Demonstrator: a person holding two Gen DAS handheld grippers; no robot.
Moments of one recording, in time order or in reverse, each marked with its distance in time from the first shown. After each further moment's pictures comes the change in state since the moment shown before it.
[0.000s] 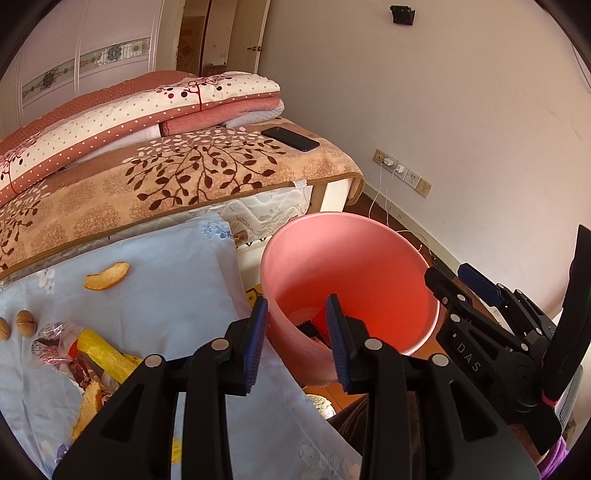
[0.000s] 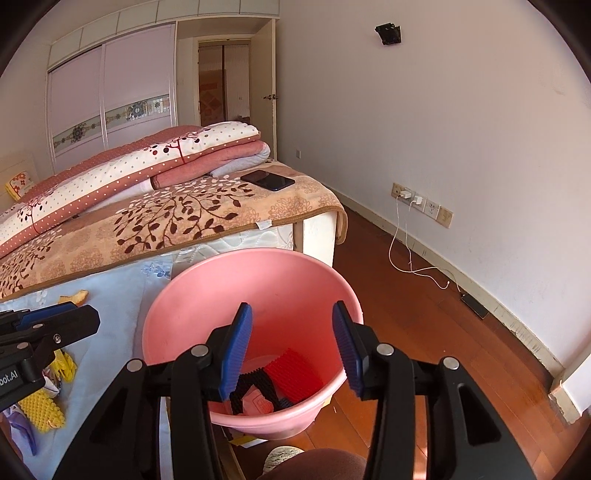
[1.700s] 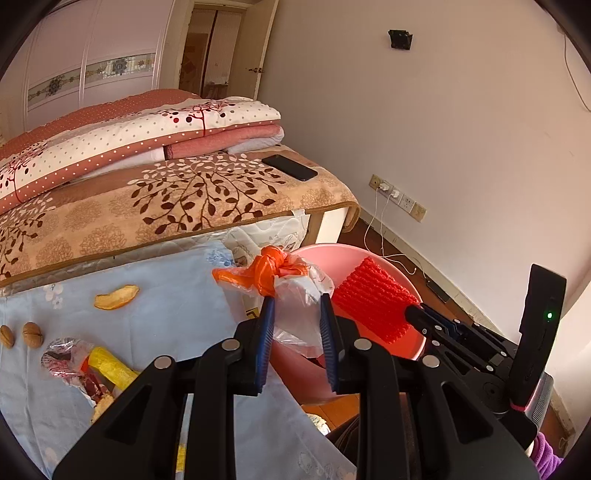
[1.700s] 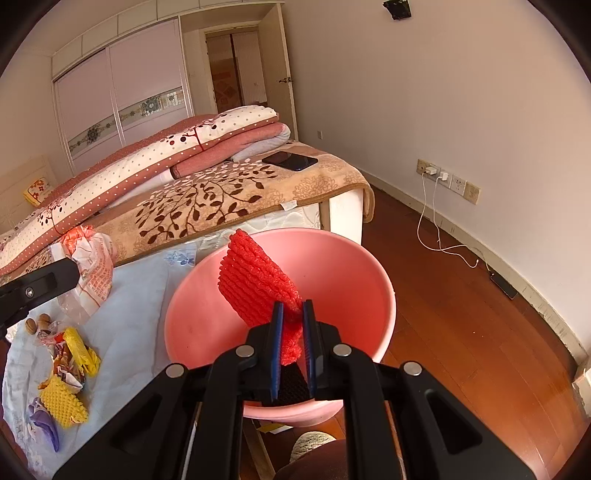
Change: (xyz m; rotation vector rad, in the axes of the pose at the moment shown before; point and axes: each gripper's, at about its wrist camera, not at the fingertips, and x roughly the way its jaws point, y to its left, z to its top) left arm -0.017 -0.002 0.016 -0.005 -0.081 -0.035; right arm 0.018 -0.007 -0.003 0.051 0.081 0.112
